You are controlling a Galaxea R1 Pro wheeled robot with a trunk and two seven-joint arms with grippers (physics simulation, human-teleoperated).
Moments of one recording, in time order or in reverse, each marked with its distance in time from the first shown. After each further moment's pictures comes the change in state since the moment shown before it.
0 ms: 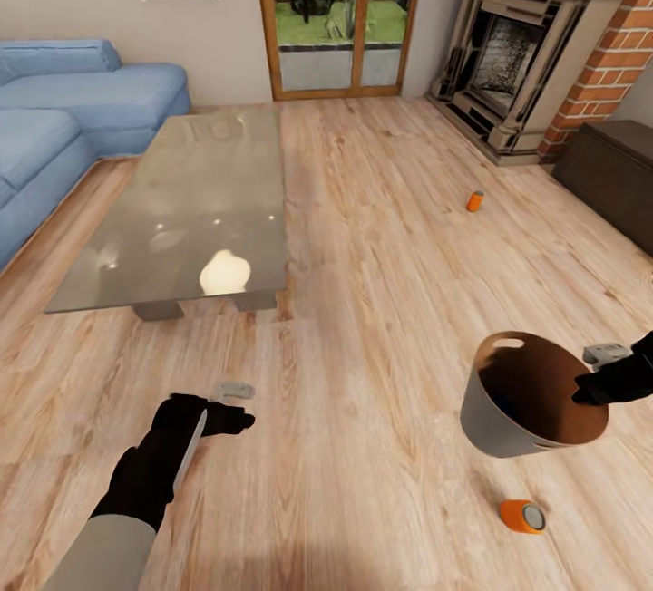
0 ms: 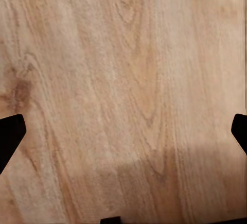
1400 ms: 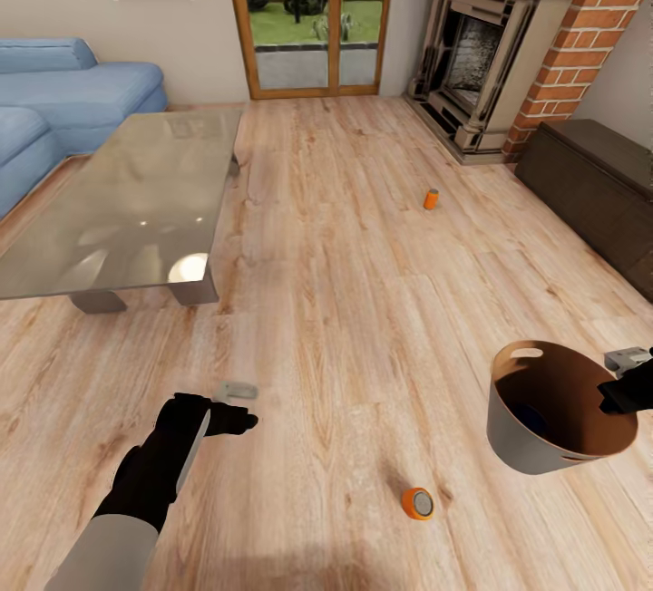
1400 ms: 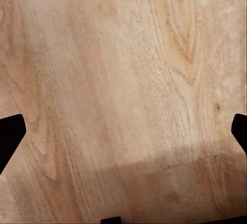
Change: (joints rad) left arm -0.001 -0.004 -0.021 -0.002 -0.001 0.002 -0.001; right arm 0.000 -0.034 -0.007 0.009 0.151 0.003 0.063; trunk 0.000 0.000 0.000
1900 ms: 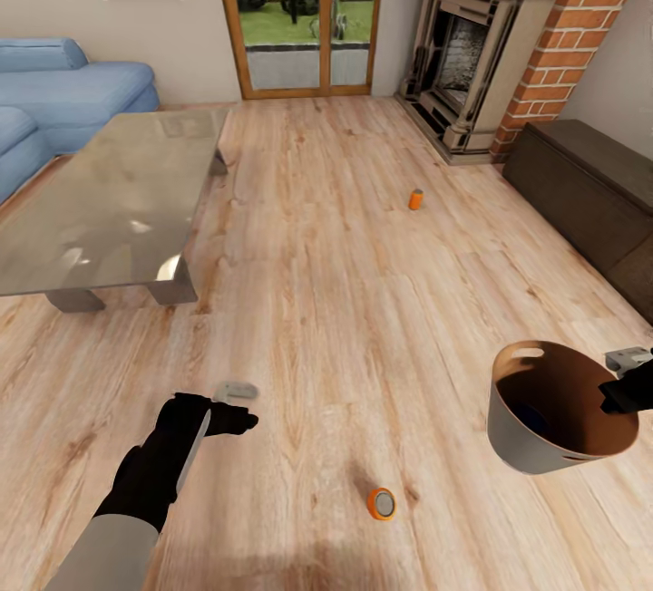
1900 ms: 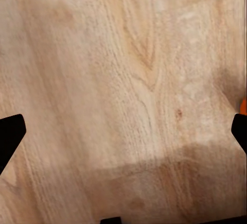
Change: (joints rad) left arm 0.000 -0.001 -0.001 -0.001 0.000 0.001 0.000; right arm 0.000 -0.002 -0.002 0.000 -0.001 0.000 0.000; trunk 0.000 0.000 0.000
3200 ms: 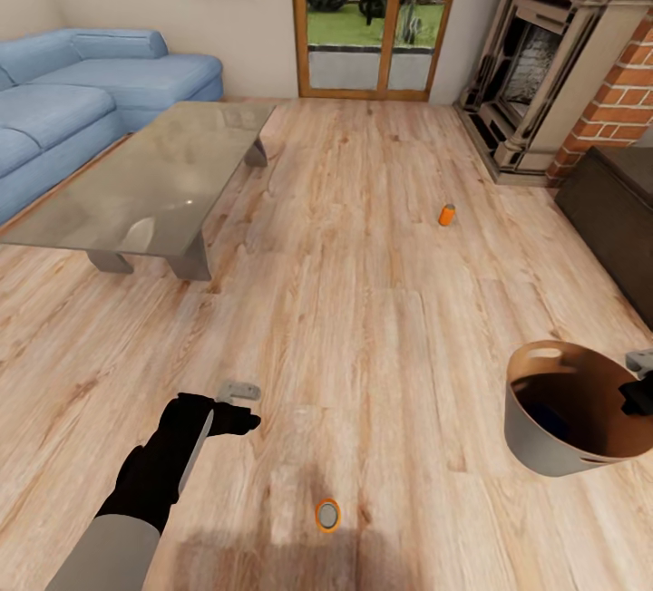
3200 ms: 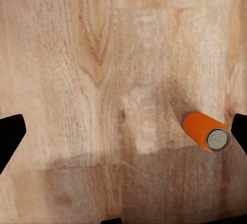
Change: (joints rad) left arm 0.001 -0.001 -0.019 -0.002 0.002 -0.002 0.000; right arm 0.003 -0.044 -0.004 0.002 0.002 -0.002 -0.008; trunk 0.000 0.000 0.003
